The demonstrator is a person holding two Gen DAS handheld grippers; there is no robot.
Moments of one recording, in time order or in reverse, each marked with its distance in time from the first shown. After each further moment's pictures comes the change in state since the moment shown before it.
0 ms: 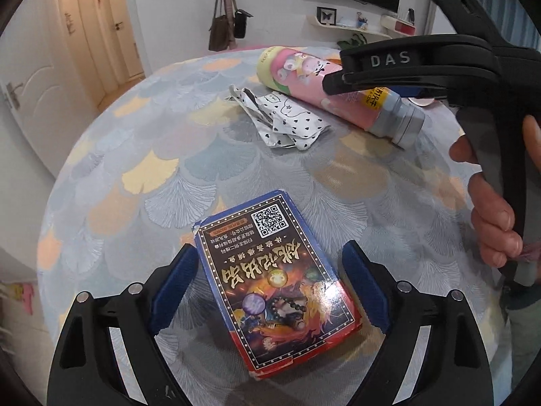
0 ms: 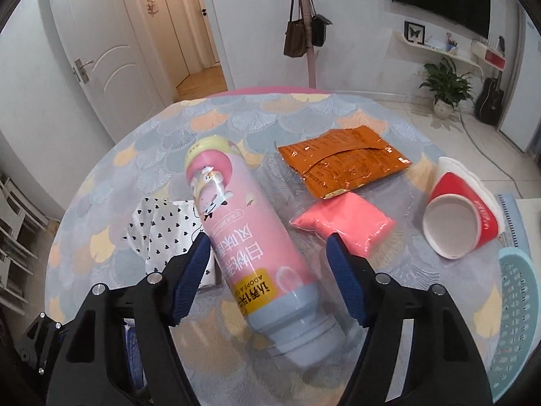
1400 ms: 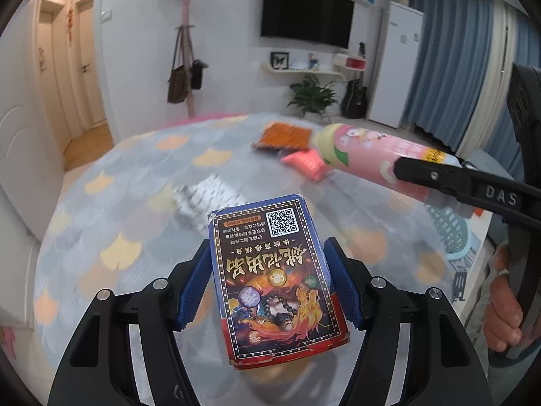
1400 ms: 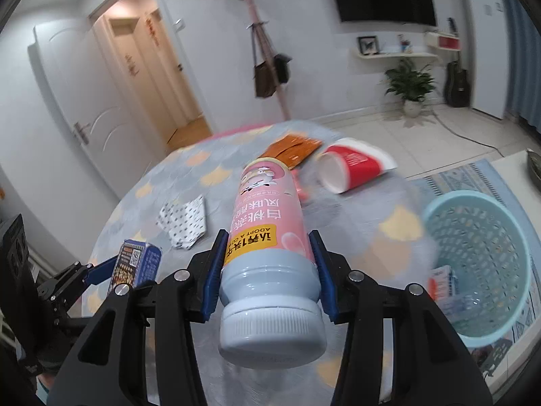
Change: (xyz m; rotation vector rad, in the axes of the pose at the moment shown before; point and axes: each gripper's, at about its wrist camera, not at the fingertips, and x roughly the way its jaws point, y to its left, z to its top) left arm -0.052 -0.035 0.039 0.099 -0.215 -0.180; right arm -0.145 -0.053 -0.079 0.208 -0.239 -0.026
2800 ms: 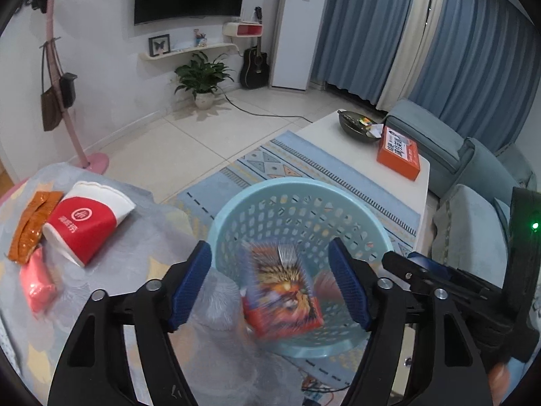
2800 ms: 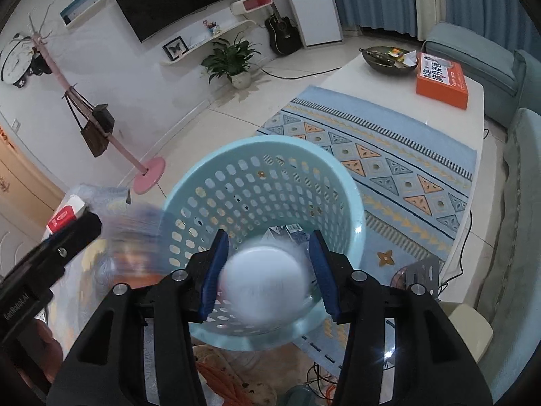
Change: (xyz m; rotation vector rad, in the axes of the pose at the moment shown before) left arm 0.157 -0.234 0.076 0.214 0.134 -0.329; right arm -0.043 -0.257 -0.062 0.530 -0.004 -0.433
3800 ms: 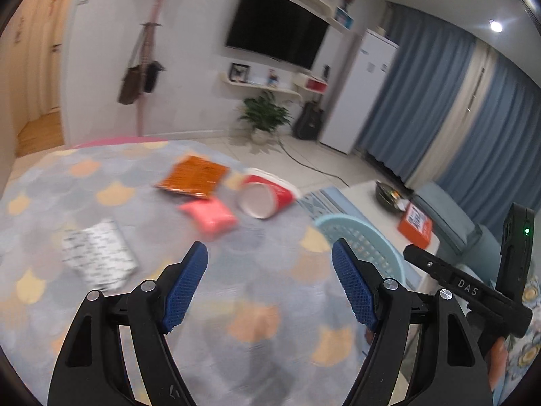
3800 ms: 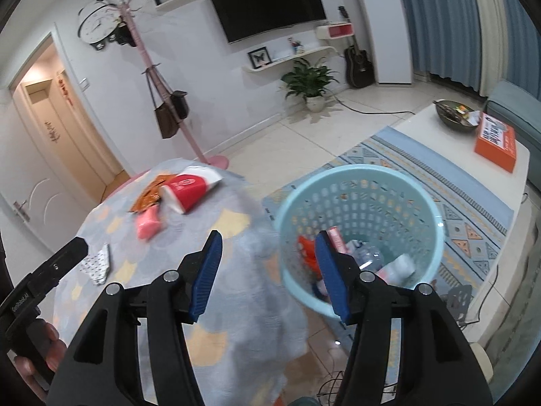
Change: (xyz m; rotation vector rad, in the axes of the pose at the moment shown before) left arm -0.173 0.121 -0.080 -0.311 -0.226 0.097; right arm -0.073 0.133 -0.041 -0.248 -0.075 0.202
